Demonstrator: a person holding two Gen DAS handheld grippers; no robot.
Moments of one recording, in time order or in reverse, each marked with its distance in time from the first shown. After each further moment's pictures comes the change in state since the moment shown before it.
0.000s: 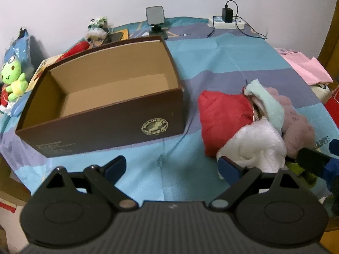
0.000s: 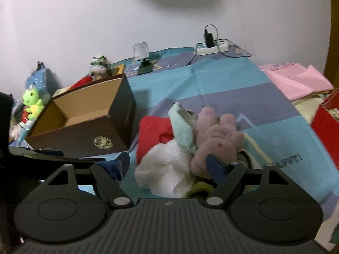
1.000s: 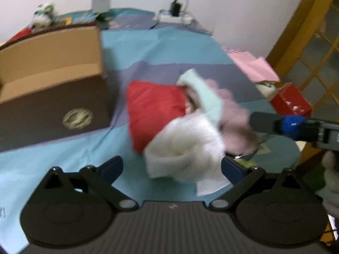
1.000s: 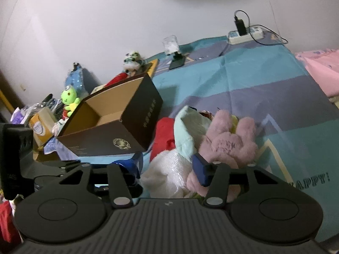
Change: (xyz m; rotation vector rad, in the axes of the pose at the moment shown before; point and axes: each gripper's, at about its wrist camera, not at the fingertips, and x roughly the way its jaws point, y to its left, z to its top) left arm 0.033 -0.013 -0.034 0.031 -0.014 -0.401; right arm 0.024 -0.074 0.028 -0.005 0.078 0.316
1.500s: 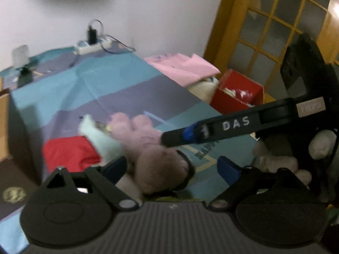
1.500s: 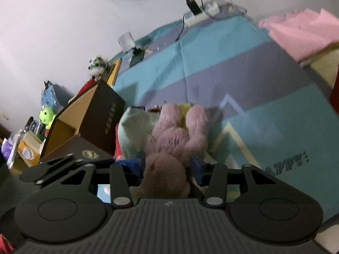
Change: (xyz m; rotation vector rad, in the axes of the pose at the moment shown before) left arm 0.031 -0.097 0.030 0.310 -0.042 -0.227; right arm 0.007 -0.074 0.001 0.232 0.084 -0.064
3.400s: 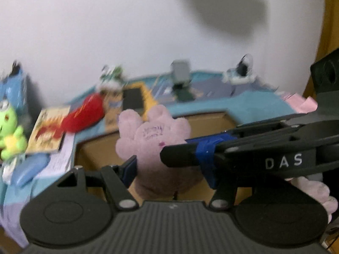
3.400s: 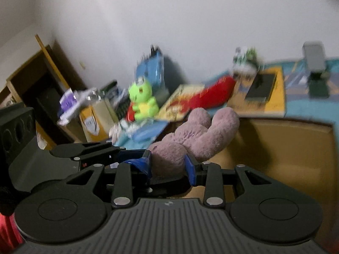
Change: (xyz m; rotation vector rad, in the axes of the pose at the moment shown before) left arm -0.179 0.288 -0.018 -0.198 -0.125 0.495; right arm 0.214 0.300 0.048 -0.455 0.039 0.459
